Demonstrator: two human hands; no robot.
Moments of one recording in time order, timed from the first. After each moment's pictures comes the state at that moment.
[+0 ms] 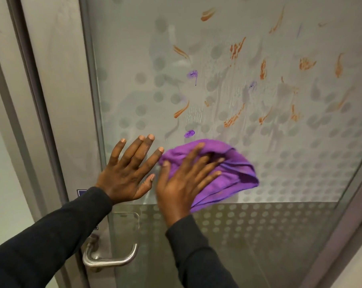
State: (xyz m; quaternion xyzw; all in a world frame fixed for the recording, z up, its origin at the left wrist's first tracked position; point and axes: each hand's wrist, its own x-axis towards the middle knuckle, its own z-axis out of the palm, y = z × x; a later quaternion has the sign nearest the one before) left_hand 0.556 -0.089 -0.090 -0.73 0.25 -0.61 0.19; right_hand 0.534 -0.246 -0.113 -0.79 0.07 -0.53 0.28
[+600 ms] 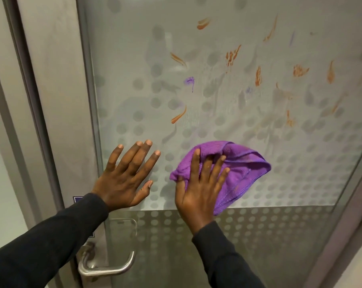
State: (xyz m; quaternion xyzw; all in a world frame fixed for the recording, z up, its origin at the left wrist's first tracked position) left_hand 0.555 -0.086 -0.085 -0.74 0.23 -0.61 0.20; right_hand 0.542 -0.304 -0.122 -0.82 -0.05 -0.55 0.14
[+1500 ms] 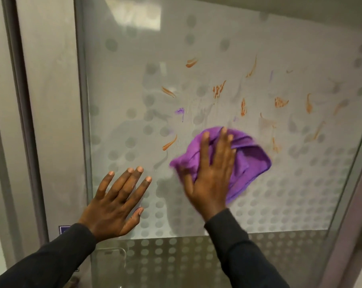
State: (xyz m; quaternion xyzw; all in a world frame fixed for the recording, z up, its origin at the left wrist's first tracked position) left_hand 0.555 -0.088 -0.093 -0.75 0.23 -0.59 0.20; right_hand 0.560 -0.350 -0.027 -0.76 -0.11 -0.62 0.14
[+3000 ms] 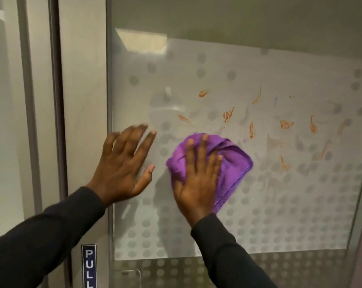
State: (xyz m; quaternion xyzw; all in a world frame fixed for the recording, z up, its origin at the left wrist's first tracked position) left_hand 0.522 -0.081 0.061 -0.74 0.21 -0.62 0.12; right_hand 0.556 -0.281 0.007 -0.77 -0.10 -0.62 0.14
